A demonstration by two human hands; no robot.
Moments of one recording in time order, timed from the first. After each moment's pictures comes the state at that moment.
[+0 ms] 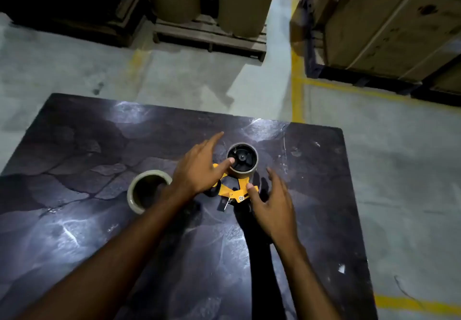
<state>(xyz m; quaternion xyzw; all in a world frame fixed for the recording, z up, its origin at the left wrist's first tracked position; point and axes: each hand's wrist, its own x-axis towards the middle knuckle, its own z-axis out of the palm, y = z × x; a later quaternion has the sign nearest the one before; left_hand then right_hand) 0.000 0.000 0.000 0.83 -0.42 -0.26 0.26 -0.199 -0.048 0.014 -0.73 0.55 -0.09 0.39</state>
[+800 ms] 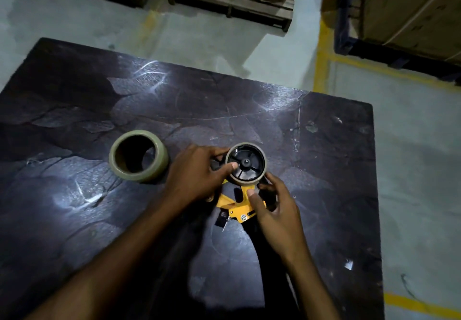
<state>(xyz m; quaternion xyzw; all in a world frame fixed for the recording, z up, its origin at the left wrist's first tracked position) -0.062 0.035 -0.031 0.86 -0.40 -0.21 0.25 -0.250 -0.031 -0.020 -0.64 0.52 -0.10 0.56</state>
